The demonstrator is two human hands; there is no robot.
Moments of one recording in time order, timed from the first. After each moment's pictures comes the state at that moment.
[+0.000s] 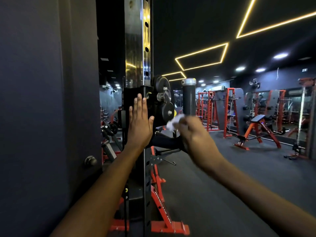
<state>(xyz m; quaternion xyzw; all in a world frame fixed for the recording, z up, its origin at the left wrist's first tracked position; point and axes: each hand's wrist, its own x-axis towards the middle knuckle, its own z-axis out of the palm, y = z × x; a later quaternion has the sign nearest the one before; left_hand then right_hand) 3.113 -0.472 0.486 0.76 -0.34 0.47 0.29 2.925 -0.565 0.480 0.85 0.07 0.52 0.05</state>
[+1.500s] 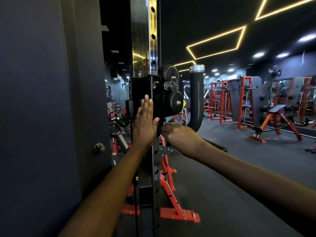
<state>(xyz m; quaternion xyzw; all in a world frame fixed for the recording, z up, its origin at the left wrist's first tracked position) 3.118 -0.462 0.453 0.77 -0.34 0.47 0.27 2.959 -0.546 0.477 0.91 0.09 0.28 0.28</state>
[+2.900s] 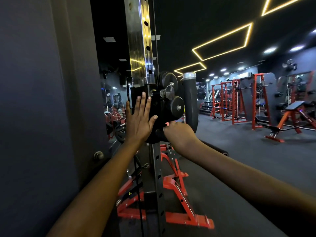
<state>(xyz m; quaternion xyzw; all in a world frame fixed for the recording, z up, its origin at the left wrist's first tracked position) 3.123 -0.446 0.491 0.79 -0.26 0.55 0.07 2.955 -0.538 0.500 0.93 -0.03 0.26 0.24</state>
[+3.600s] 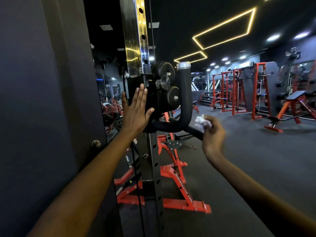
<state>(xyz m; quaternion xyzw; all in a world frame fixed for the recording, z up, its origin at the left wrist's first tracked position) 3.107 -0.439 0.493 0.82 -0.27 0.51 0.02 2.956 -0.626 0.422 0.65 -0.06 0.59 -0.48</state>
